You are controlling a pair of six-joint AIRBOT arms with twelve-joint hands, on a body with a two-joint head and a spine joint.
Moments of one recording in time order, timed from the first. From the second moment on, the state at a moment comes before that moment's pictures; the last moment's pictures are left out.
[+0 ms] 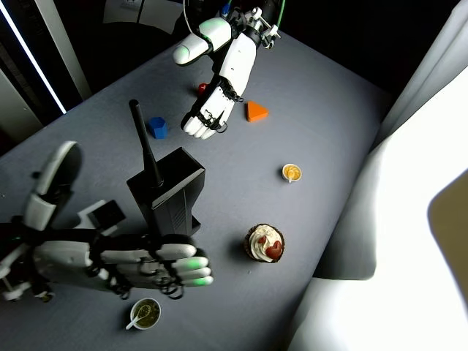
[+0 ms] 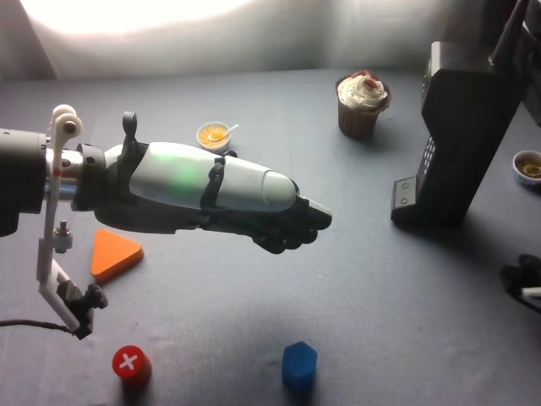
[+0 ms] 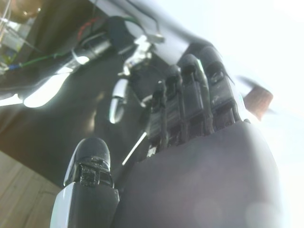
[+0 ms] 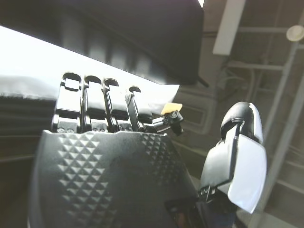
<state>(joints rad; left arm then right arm) 0.43 -0.73 1.31 1.38 -0.76 -1.43 -0.87 -1.37 1.57 0.32 1.61 0.40</state>
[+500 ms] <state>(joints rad) 0.45 -0.72 1.28 1.38 -0.76 -1.43 -1.21 -0.83 0.94 0.47 1.64 0.34</state>
